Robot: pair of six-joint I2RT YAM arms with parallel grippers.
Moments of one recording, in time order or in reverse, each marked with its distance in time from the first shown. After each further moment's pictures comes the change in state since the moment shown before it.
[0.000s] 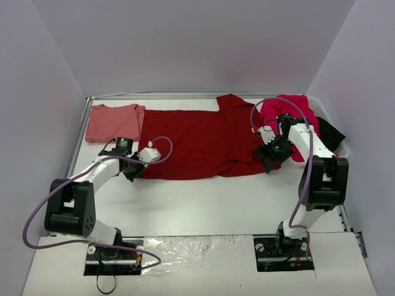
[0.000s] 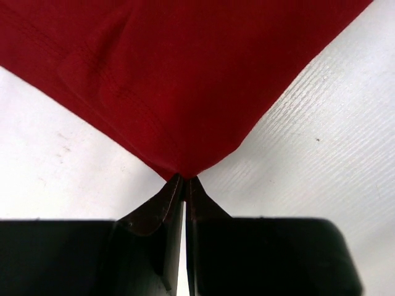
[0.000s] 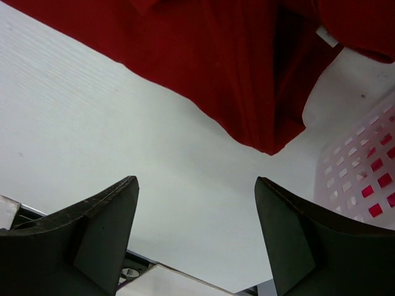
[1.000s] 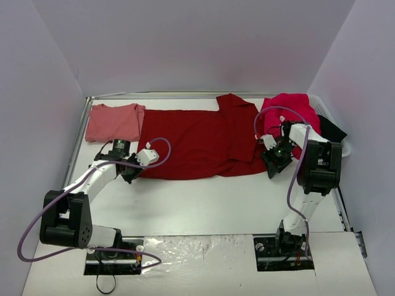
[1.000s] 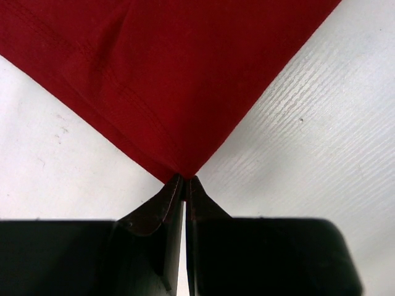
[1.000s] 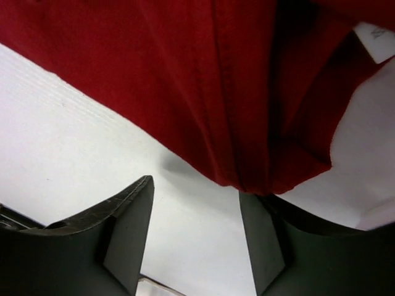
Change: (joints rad) left arm 0.005 -0.106 -0.039 -0.030 -0.003 0.000; right arm -0.096 0.222 0.000 0.028 -0.062 -0.105
